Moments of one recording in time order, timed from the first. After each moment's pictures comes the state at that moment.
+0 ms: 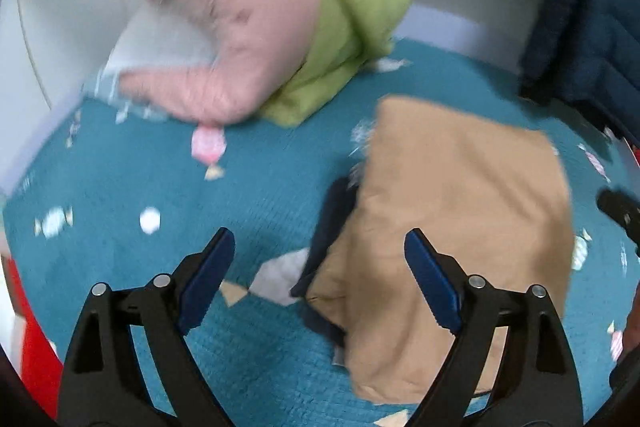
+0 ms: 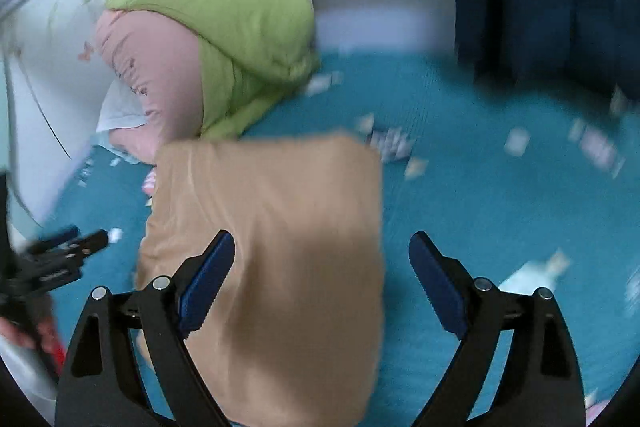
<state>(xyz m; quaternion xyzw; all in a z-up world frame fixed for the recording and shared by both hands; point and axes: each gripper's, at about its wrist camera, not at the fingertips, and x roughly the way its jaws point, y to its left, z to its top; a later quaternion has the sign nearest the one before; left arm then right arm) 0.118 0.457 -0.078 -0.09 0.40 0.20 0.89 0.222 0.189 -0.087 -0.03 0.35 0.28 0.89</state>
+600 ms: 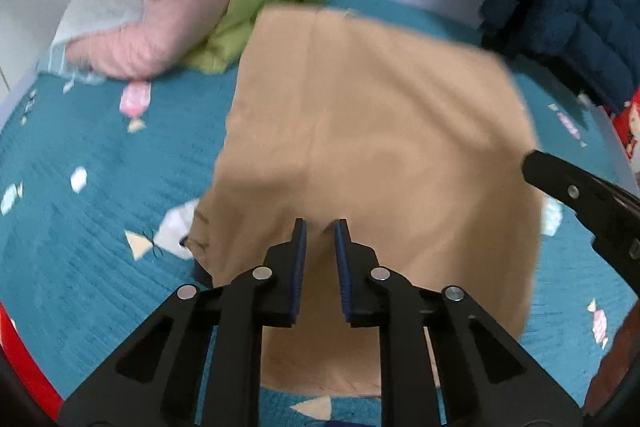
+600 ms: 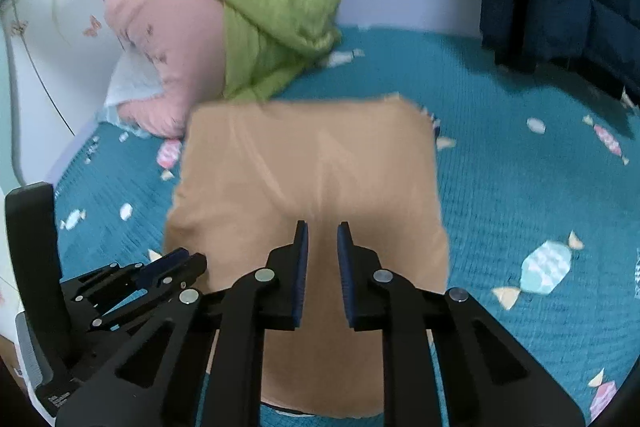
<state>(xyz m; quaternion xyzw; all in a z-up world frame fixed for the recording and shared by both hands) 0.148 0.392 -0.154 -0.12 0.47 0.14 0.86 0.209 0.225 -0.120 -0.03 0.45 0.28 0.85</state>
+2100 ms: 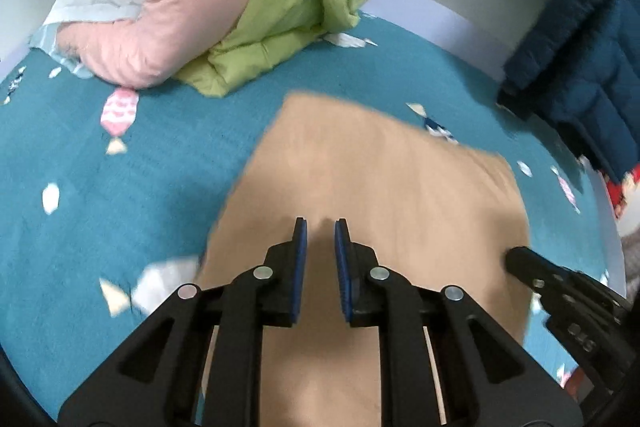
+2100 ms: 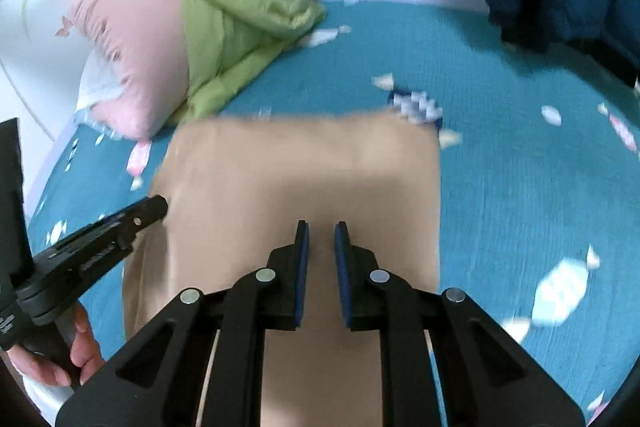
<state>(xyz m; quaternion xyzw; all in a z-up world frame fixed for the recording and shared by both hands) 0.186 0.435 -0.149 -0.20 0.43 0.13 0.87 0.251 0.229 -0.148 -0.03 0.48 0.28 0.83</state>
